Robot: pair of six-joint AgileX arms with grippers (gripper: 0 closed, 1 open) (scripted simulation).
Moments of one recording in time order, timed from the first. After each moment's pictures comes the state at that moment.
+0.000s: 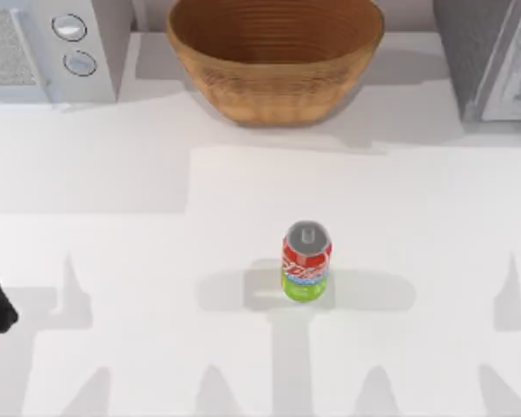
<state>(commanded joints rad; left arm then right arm) 0.00 0.00 0.00 0.00 0.00 0.00 0.00 0.00 0.00 0.00 0.00 0.00</state>
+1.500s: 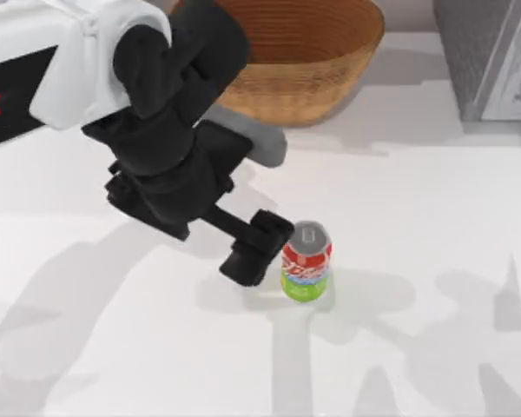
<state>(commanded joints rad) -0.64 1.71 1.39 -1.10 0.19 0.05 0.00 0.00 0.00 0.00 0.00 0.00</state>
